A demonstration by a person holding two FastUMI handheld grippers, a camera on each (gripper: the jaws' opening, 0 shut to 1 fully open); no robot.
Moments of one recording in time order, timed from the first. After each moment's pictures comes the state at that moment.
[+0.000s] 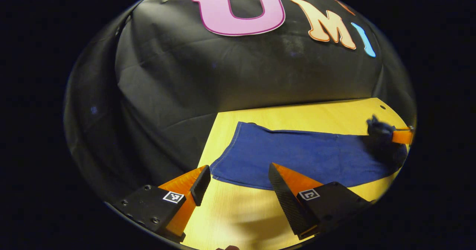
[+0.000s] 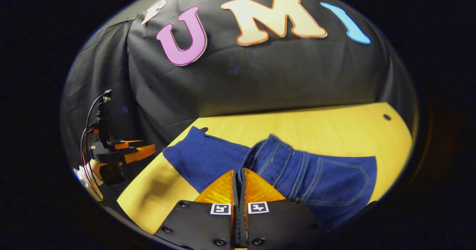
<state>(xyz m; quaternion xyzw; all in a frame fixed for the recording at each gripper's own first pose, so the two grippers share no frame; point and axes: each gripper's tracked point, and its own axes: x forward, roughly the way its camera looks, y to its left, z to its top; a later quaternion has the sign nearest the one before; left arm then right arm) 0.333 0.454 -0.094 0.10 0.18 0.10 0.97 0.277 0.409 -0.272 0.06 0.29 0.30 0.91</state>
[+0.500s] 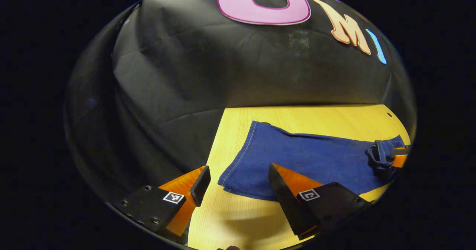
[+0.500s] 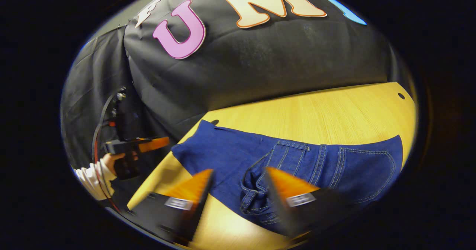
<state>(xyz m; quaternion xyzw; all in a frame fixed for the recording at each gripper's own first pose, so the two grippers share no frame) 0.388 0.505 -0.123 0.07 0.21 0.09 0.97 0.268 0.428 -0.273 0.09 0.29 0.33 0.89</state>
